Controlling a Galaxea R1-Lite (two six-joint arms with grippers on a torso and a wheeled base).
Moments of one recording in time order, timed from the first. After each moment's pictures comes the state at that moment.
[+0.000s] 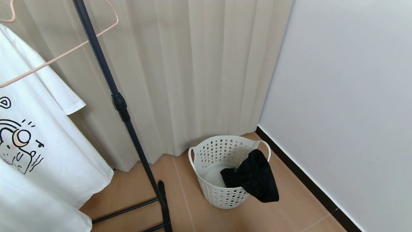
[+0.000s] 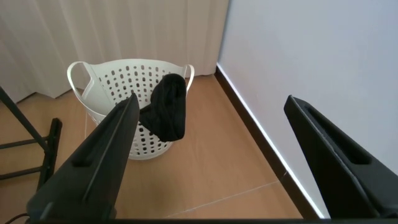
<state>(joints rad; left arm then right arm) -0.01 0.00 -0.02 0.05 -0.09 -0.01 0.00 0.00 -0.01 0.03 0.03 -0.03</state>
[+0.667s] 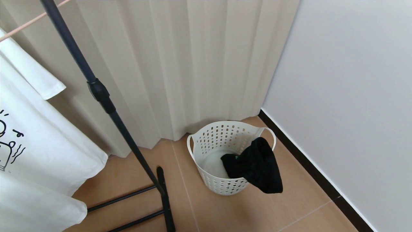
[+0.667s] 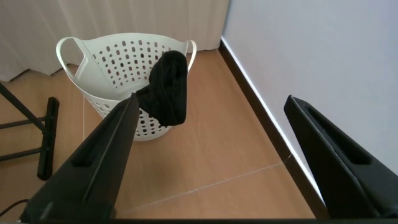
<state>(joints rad) -0.01 0.00 -0.02 0.05 -0.09 -0.01 0.00 0.00 -0.01 0.03 0.03 -0.03</state>
